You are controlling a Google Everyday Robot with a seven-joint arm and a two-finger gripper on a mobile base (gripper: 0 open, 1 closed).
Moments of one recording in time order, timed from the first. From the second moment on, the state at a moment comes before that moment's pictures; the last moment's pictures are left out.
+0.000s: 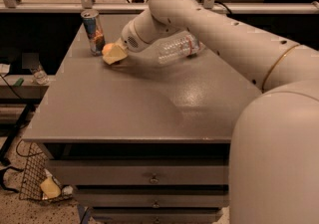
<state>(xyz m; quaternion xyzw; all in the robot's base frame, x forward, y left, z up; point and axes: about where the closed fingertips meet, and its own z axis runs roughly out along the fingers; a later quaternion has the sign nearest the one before) 0.713 0.140 0.843 -0.52 0.74 0.22 0.36</state>
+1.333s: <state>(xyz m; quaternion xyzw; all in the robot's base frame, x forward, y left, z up) 0.704 0.144 0.851 -0.53 0.73 0.23 0.36</state>
